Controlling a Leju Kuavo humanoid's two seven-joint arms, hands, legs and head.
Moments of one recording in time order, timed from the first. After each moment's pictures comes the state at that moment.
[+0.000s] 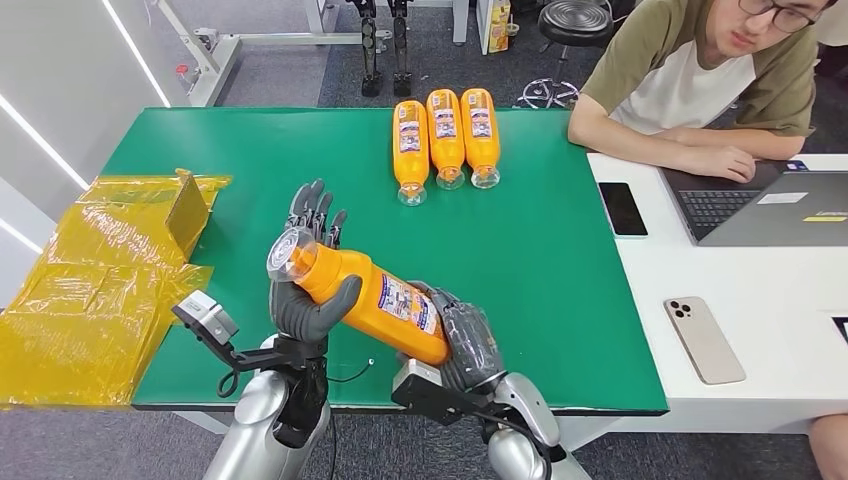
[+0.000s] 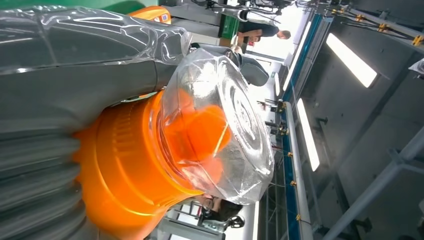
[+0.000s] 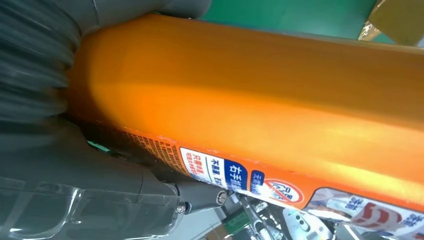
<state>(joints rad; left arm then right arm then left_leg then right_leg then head) -0.23 -0.25 -0.42 -1.10 0.06 -0.07 -0.52 -0.19 0.02 0.59 -1.33 0.81 -0.17 -0.21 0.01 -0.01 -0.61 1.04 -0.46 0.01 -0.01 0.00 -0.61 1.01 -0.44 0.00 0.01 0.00</state>
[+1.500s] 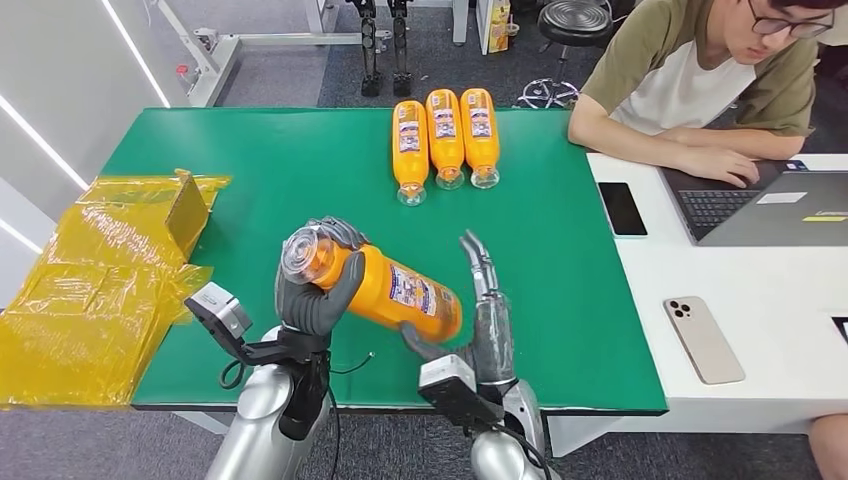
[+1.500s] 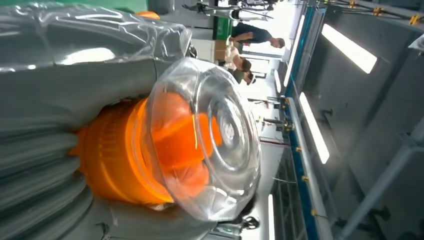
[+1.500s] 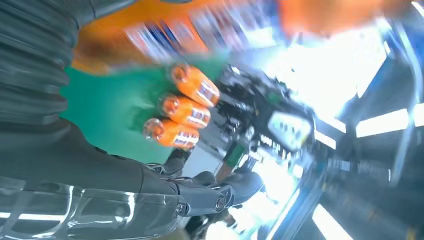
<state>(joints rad) -0.25 -0.28 -0.39 -1.11 -0.09 -0.07 -0.51 -0.15 0.11 0.56 -1.38 0.58 -0.57 -0.40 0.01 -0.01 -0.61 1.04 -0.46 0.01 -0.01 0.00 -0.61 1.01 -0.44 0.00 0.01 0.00</state>
